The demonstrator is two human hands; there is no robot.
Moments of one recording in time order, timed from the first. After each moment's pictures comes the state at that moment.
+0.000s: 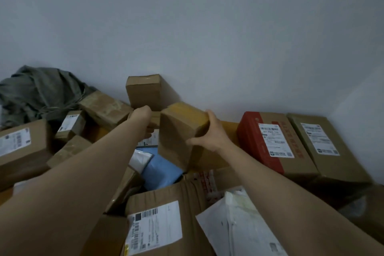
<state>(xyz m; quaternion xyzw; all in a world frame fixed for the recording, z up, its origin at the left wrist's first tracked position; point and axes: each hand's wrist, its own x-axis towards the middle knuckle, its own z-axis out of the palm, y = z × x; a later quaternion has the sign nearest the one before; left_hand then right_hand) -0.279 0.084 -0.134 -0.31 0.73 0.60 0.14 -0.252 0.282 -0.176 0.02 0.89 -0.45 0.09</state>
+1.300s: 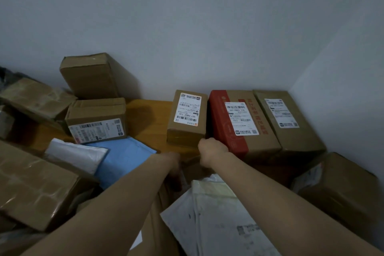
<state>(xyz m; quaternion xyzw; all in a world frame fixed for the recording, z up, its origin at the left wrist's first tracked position) -0.237 0.227 -0.268 0.15 0.89 0.06 0.43 -0.210 0.355 -0.215 0.04 0.96 -0.01 0.27</state>
